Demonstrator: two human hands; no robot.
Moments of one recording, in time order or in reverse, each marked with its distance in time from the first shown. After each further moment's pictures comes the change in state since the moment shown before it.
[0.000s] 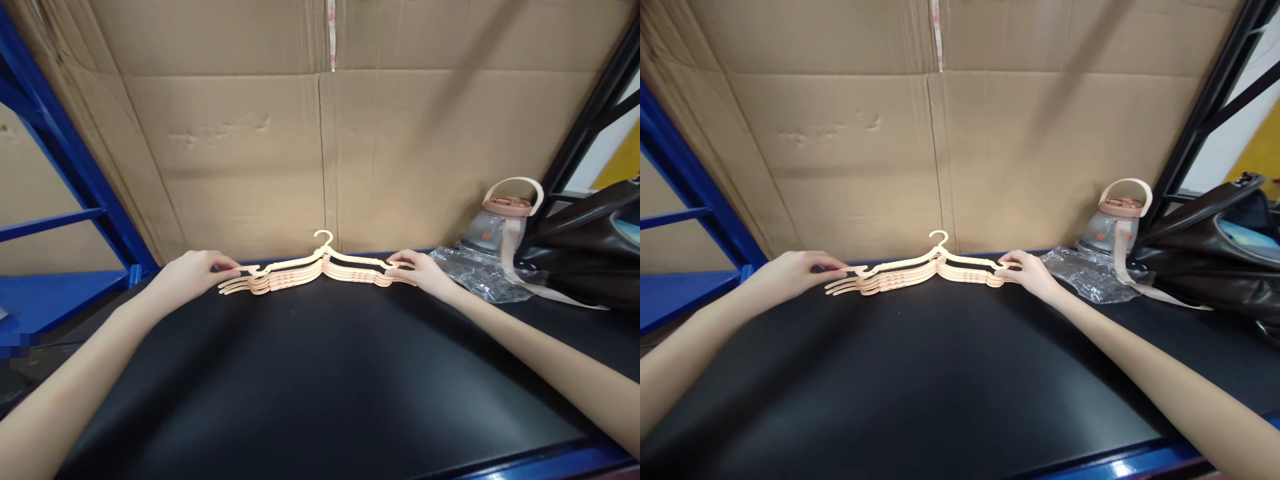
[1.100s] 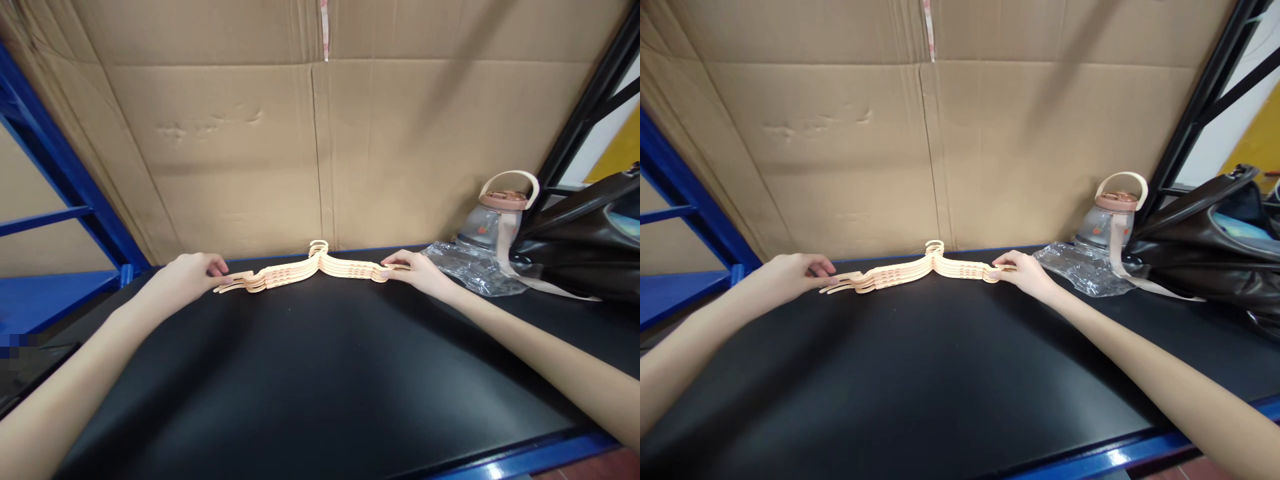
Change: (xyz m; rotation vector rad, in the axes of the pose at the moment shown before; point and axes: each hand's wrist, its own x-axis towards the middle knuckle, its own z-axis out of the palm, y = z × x) left_hand 0.005 -0.005 0.011 -0.007 -0.068 -0.145; right_hand -0.008 -0.010 0.002 -0.085 -0.027 0.022
